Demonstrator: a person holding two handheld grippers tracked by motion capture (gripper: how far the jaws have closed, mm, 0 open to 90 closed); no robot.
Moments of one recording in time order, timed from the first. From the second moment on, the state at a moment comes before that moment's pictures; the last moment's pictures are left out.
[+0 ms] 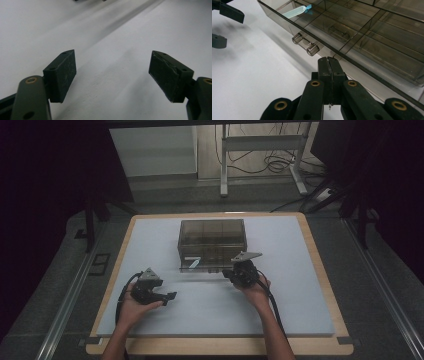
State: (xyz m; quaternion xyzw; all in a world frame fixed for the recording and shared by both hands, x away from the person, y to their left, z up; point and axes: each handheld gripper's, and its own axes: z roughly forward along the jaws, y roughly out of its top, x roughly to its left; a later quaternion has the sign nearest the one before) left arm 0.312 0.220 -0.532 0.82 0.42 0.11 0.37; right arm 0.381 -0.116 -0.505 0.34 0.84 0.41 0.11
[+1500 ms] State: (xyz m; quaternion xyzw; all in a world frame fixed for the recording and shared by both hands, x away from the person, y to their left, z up) left arm 0.311 0.220 -0.532 0.82 0.42 0.11 0.37; right arm 0.403 -0.119 -0.505 0.37 0.83 0.41 0.11
